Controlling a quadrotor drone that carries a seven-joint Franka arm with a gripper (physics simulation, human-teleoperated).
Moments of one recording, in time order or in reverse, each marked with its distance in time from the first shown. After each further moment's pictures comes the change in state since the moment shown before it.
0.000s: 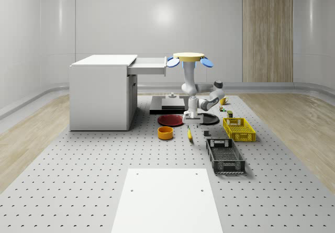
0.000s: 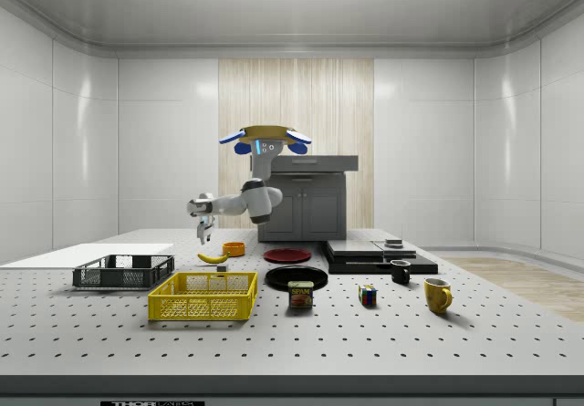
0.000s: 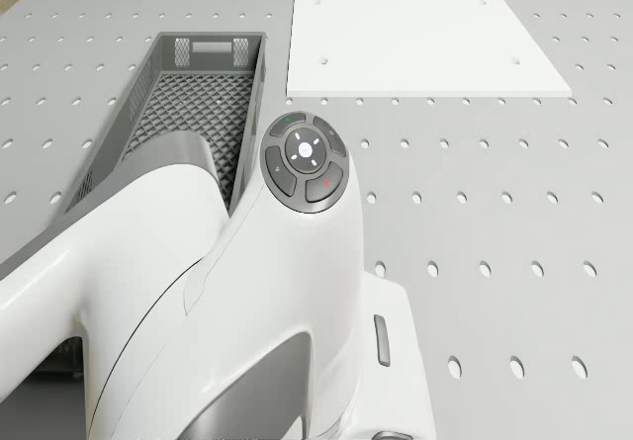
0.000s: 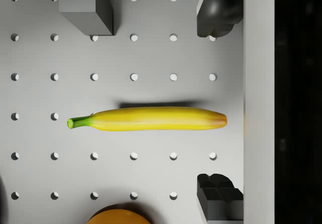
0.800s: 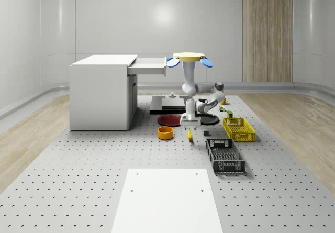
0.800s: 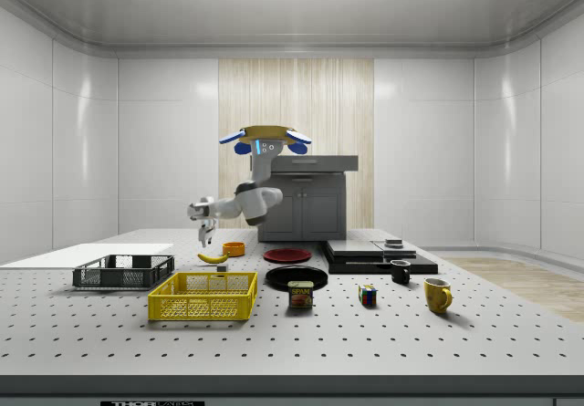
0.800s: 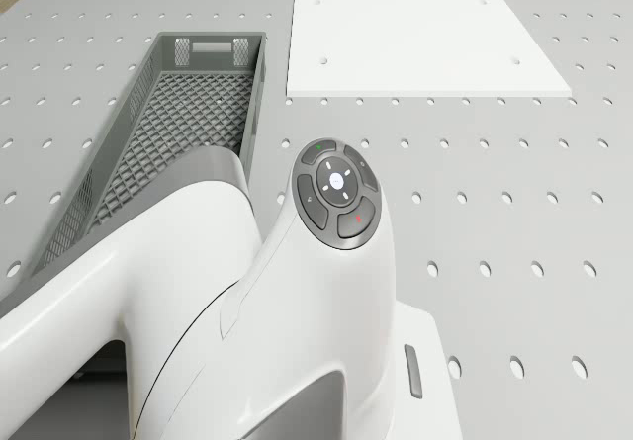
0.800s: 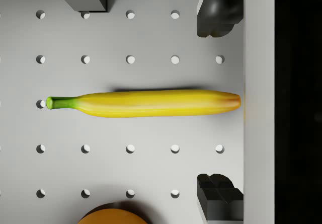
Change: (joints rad) arm 0.082 0.010 0.088 0.022 0.085 0.026 -0.068
